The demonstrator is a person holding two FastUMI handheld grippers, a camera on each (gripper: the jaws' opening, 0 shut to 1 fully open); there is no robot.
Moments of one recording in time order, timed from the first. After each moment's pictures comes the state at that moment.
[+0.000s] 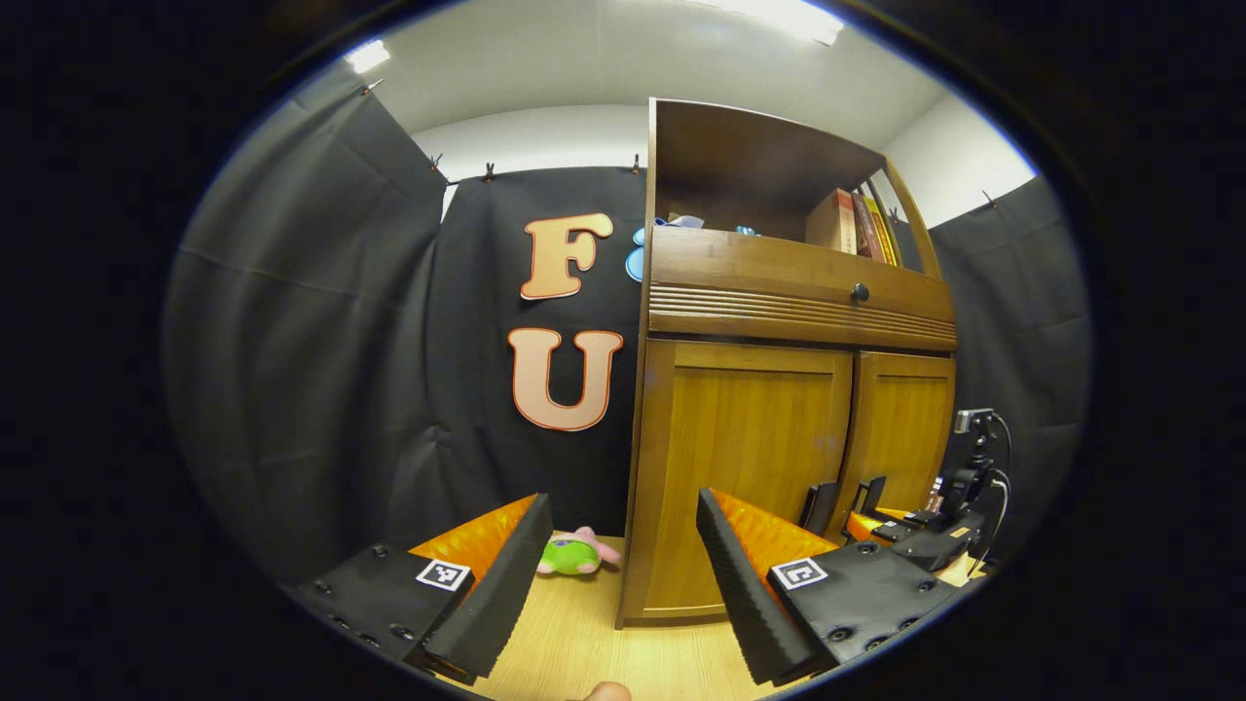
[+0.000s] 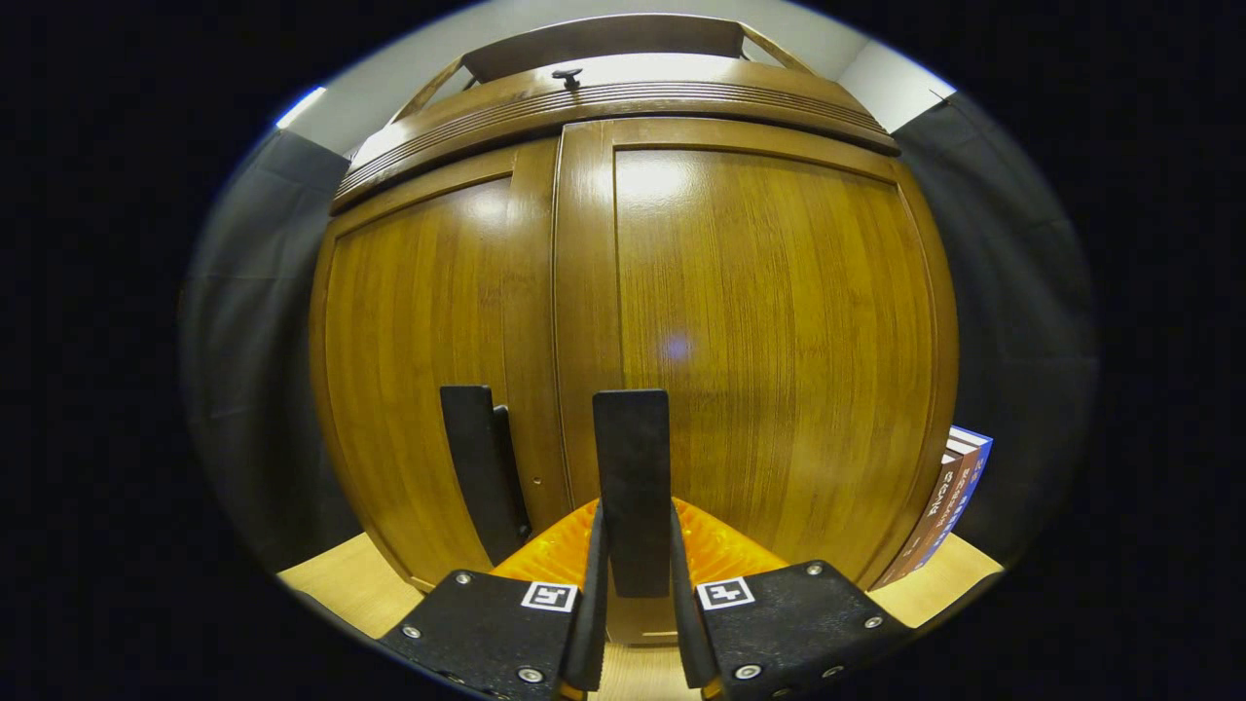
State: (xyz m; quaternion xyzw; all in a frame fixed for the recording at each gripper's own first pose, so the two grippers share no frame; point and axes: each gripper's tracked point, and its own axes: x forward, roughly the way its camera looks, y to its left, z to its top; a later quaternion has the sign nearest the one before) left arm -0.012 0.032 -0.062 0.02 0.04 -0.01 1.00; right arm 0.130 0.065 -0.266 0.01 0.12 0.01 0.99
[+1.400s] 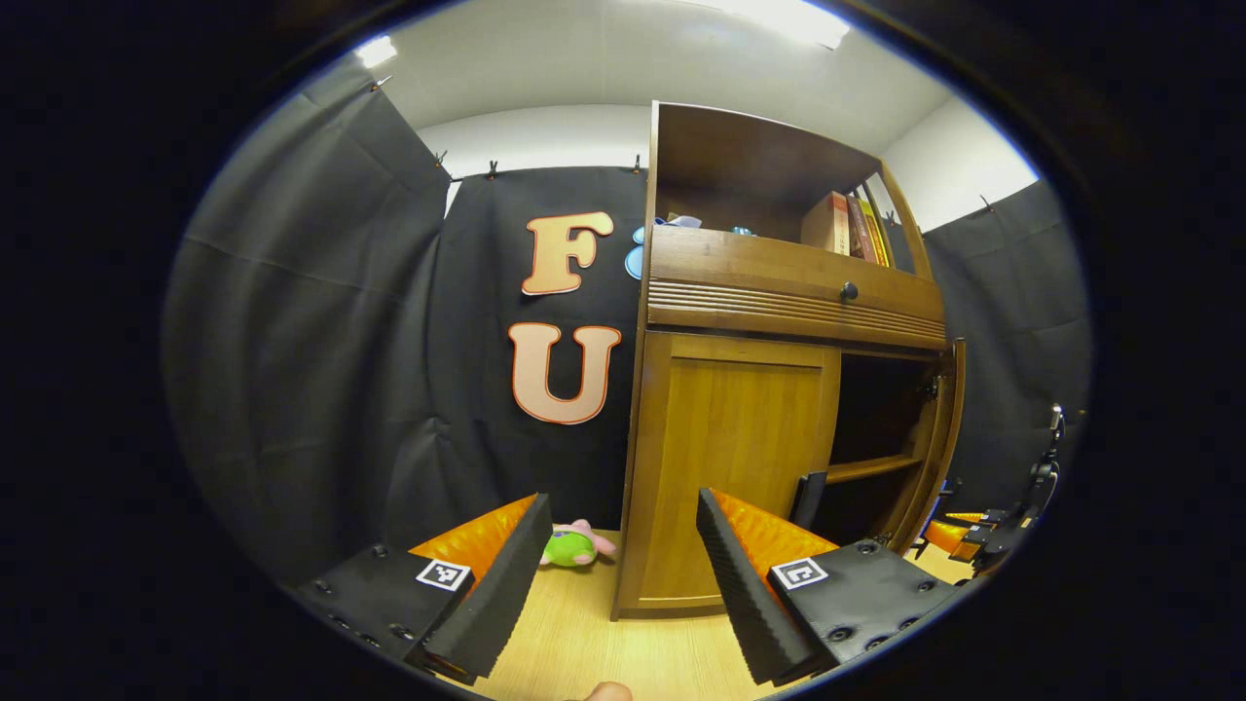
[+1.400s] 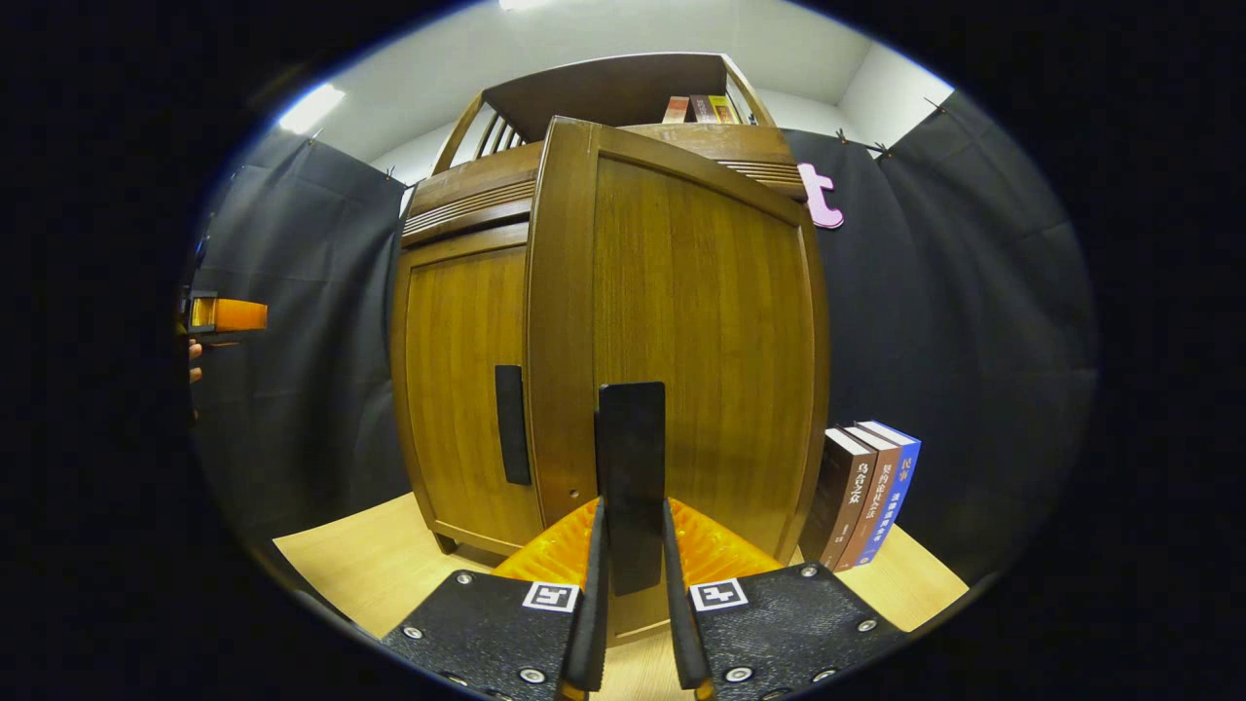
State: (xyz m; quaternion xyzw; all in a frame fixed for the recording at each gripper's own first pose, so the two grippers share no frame) left arm -0.037 0.031 -0.070 0.01 0.04 -0.02 1.00; right arm -0.018 0.003 -0.231 0.01 0.11 0.03 0.99
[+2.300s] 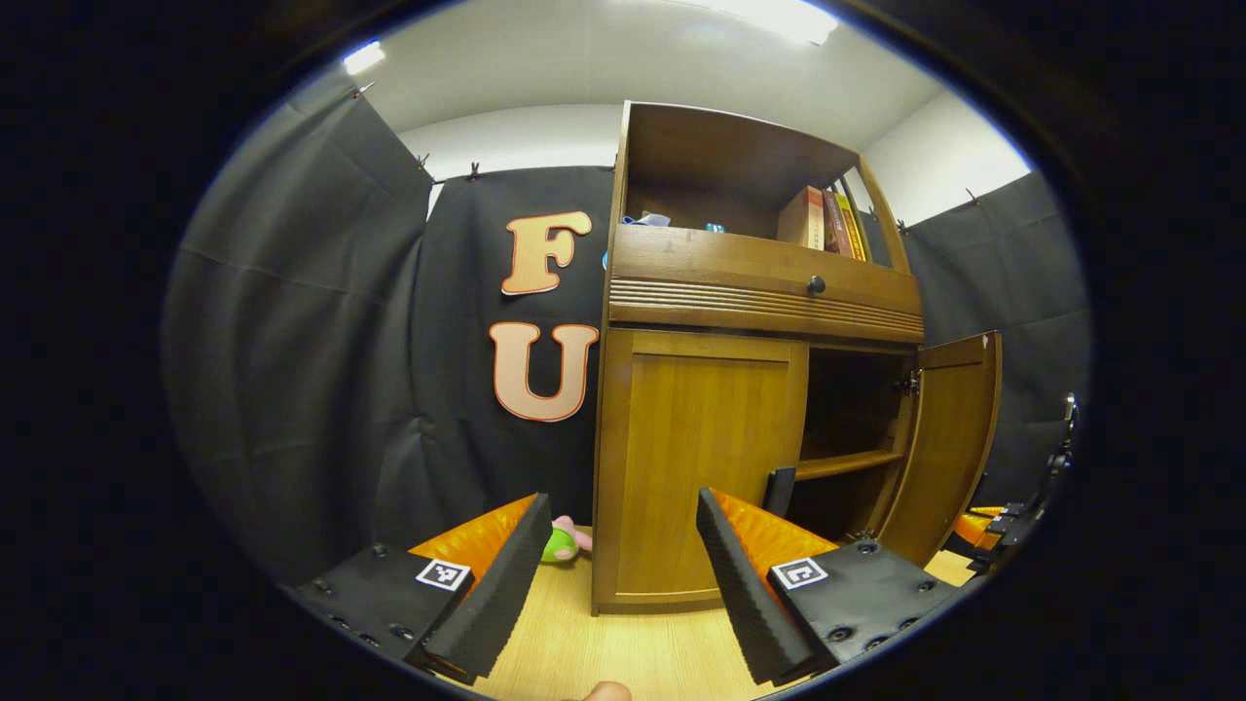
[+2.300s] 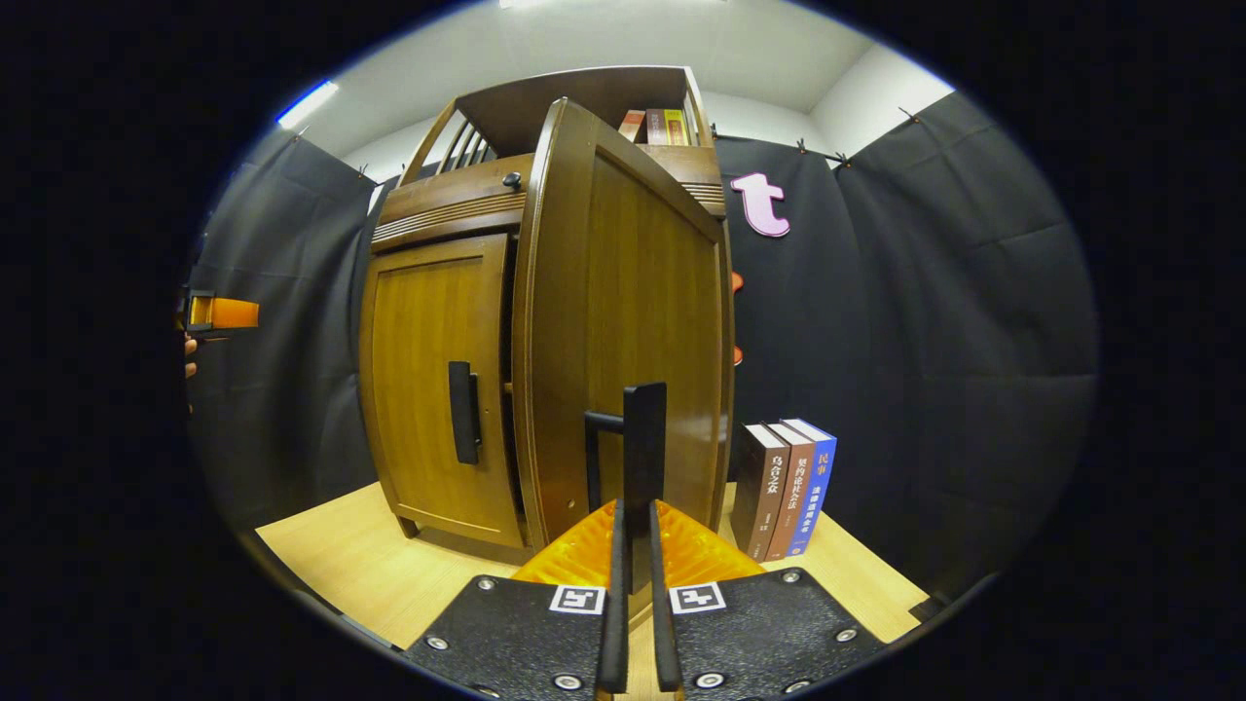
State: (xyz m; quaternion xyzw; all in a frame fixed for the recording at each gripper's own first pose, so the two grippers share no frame) left arm -0.049 -0.009 -0.071 0.02 0.05 -0.04 1.00; right arm -0.078 -0.064 -0.218 -0.02 0.10 -0.03 0.99
